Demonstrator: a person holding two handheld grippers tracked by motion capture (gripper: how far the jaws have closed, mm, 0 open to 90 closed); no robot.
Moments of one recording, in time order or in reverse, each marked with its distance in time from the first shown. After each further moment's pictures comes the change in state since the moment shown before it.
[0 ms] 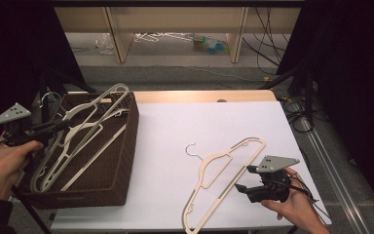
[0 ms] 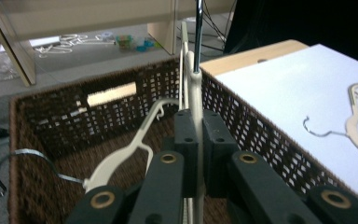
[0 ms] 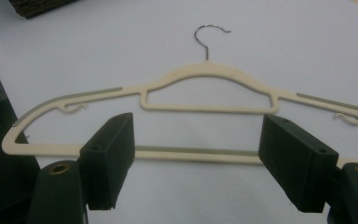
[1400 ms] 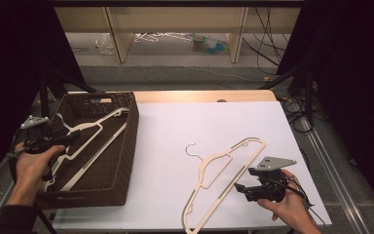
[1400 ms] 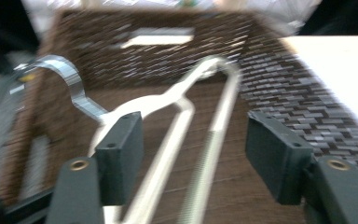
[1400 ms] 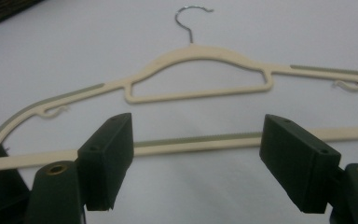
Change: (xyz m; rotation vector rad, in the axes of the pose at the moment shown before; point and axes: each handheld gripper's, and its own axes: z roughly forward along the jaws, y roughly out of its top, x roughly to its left) left arm -0.019 -0.023 0.032 0.080 0.268 -0.200; right arm -0.001 -0.010 0.013 0.040 -0.052 0.141
